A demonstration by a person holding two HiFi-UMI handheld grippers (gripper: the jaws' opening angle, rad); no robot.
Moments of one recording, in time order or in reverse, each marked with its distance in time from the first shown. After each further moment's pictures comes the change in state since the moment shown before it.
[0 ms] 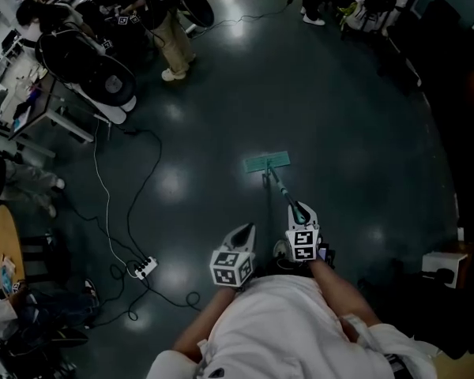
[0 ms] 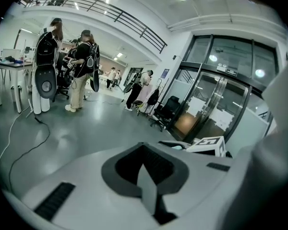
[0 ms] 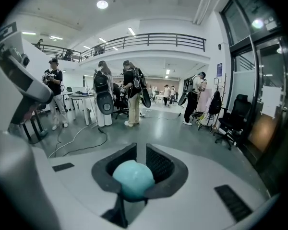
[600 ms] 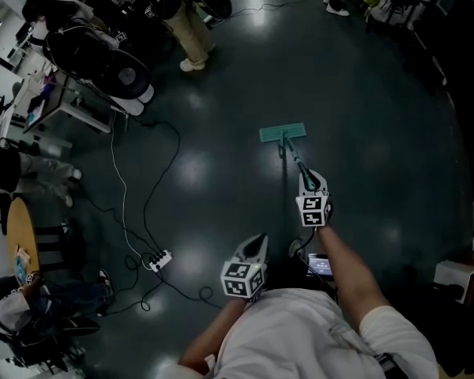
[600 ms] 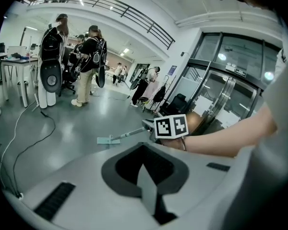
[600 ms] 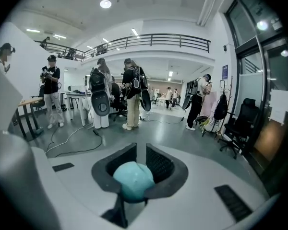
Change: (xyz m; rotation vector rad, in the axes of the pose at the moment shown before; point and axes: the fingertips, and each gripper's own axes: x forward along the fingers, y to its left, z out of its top) left arm 0.014 0.013 -0.003 -0.059 0.050 0.055; right arm 0.145 -0.040 0.043 -0.050 -0.020 0.016
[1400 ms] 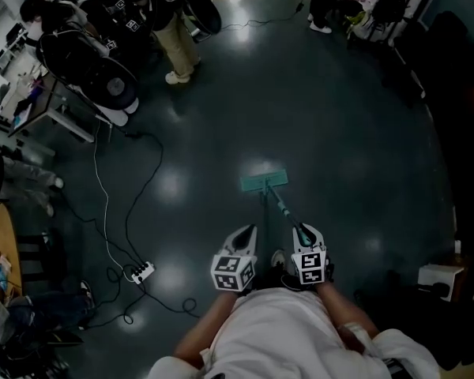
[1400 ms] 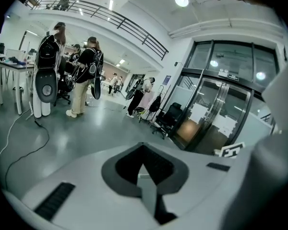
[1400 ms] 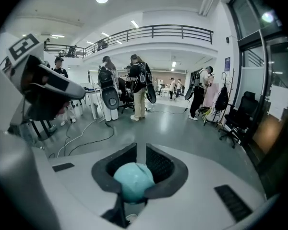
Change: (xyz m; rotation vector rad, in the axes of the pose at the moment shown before) left arm 0.005 0.002 0.049 0.042 -0.128 -0.038; right arm -0.168 0.051 -0.025 0.032 0.118 0.065
